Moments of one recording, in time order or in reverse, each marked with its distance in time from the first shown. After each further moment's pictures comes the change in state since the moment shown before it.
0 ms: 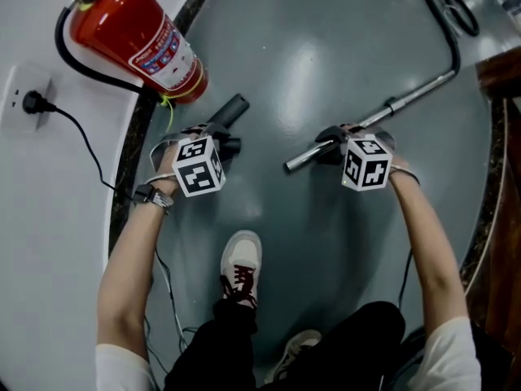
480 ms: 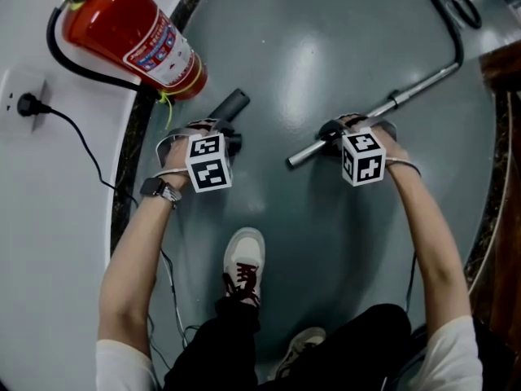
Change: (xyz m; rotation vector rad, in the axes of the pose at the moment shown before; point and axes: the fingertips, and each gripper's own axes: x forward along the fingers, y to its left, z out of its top) left arm 0.024 -0.004 -0.006 0.080 0.099 -0.017; right arm 0.021 -0.002 -0.028 -0.123 0.152 0.004
